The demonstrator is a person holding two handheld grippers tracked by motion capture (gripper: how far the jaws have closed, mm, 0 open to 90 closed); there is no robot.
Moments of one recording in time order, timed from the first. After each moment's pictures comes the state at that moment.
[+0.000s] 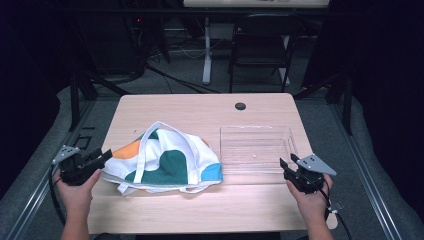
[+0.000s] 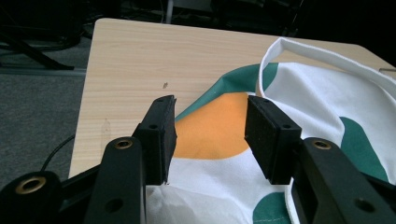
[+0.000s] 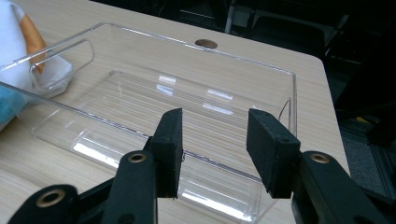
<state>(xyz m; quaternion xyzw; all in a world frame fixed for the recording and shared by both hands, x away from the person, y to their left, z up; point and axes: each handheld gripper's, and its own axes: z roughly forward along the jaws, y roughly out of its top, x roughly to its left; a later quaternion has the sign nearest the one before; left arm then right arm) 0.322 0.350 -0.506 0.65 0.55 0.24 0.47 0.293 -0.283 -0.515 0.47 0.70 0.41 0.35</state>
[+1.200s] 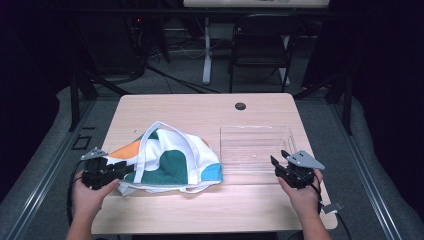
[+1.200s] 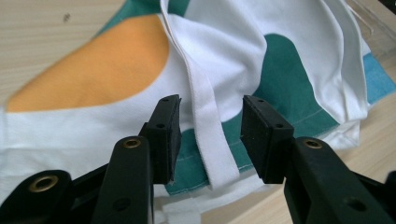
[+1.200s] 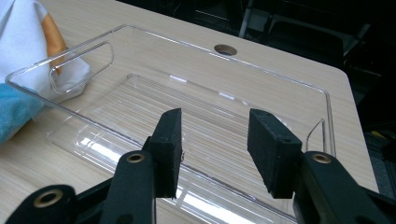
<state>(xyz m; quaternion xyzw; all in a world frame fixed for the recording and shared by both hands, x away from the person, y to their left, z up) 0.321 0.299 -0.509 0.75 0.51 0.10 0.41 0.308 -0.263 -0.515 0.44 0.72 0.41 0.34</state>
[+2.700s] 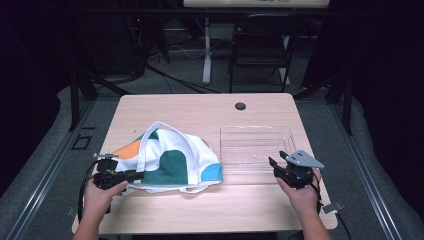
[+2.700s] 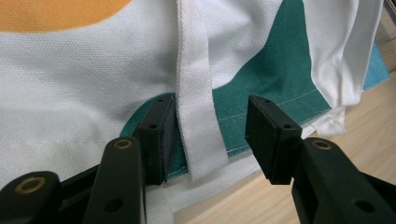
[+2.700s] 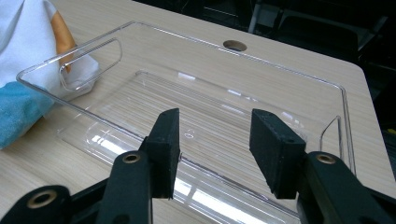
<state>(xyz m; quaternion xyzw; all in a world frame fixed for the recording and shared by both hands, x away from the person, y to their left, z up) 0.337 0.292 -0.540 0.73 0.56 -0.01 0.39 0.311 -0.263 -0.518 0.44 0.73 0.42 0.32</state>
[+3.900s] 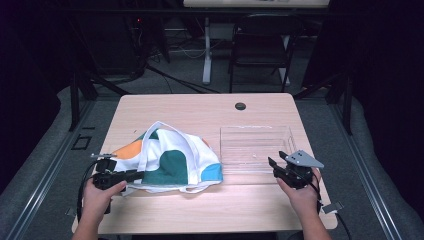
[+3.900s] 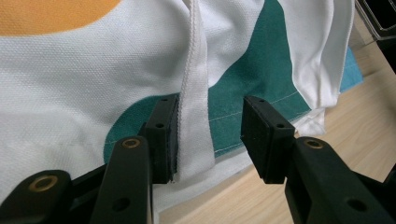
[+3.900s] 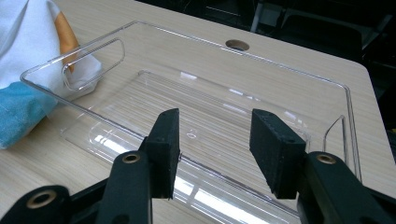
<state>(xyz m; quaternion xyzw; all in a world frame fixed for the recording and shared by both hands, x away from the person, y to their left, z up) 0.334 0.293 -0.537 0.73 0.55 -0.02 0.41 0.311 -0.263 -0.519 0.44 0.73 0.42 0.32</state>
